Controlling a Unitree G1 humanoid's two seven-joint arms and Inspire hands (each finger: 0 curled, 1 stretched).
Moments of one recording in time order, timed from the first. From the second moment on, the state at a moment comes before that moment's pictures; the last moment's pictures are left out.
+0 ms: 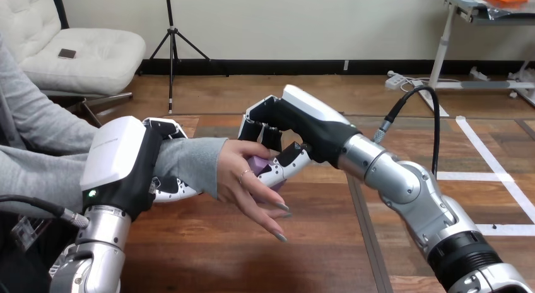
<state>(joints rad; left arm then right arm) -0.07 0.38 -0.08 0.08 0.68 -0.14 0.18 -0.68 -0.25 0.26 0.72 -0.37 -0.49 0.31</state>
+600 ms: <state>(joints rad) -0.08 0.38 -0.08 0.09 0.67 -0.16 0.19 -0.68 -0.27 0.26 0.67 -0.35 -0.46 0.33</state>
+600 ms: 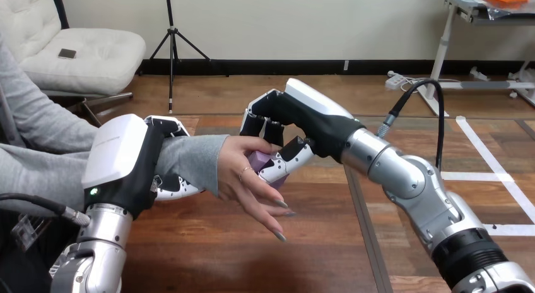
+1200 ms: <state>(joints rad) -0.08 0.38 -0.08 0.09 0.67 -0.17 0.19 -0.68 -0.28 0.26 0.62 -0.35 -0.36 0.39</state>
